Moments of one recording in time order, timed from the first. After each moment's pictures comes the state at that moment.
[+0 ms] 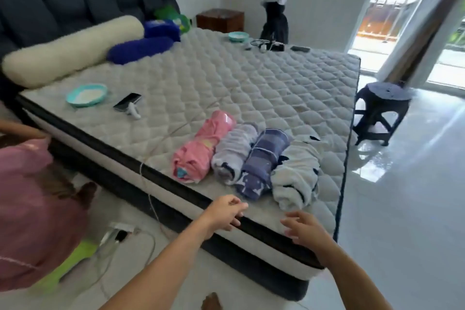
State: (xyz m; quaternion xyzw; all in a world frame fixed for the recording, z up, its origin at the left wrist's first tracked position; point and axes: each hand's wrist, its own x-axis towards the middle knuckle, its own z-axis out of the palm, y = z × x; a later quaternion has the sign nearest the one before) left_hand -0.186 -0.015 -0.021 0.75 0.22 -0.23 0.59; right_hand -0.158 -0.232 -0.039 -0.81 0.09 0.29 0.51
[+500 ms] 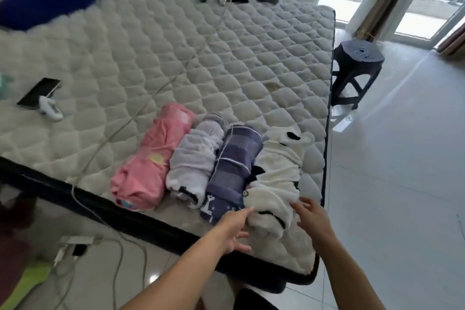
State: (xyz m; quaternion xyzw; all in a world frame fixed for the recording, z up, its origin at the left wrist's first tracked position) left_hand -0.024 -0.083 -0.090 0.51 0.38 -0.39 0.67; right_hand -0.005 -0.266 -0.066 -0.78 0.27 0.19 0.54
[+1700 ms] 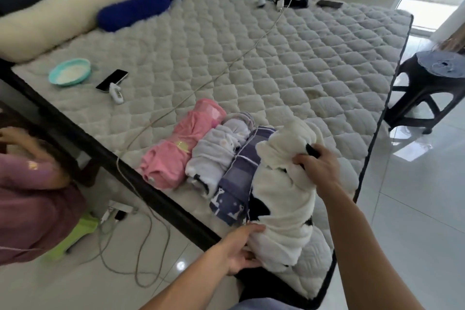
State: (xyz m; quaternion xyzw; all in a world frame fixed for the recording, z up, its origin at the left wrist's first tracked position) left_hand -0.062 -0.126 -0.081 0.39 0.47 -0.29 0.74; right_hand 0.109 -0.254 -0.024 -0.83 0.07 0.12 0.54
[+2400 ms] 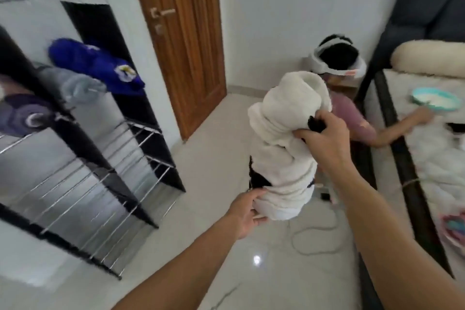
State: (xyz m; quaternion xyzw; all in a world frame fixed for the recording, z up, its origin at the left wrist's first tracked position) left_hand -0.591 -0.032 0.000 0.14 0.54 0.44 0.70; right_hand -0.442 0.036 0.127 -0.54 -0.63 0.28 0.48
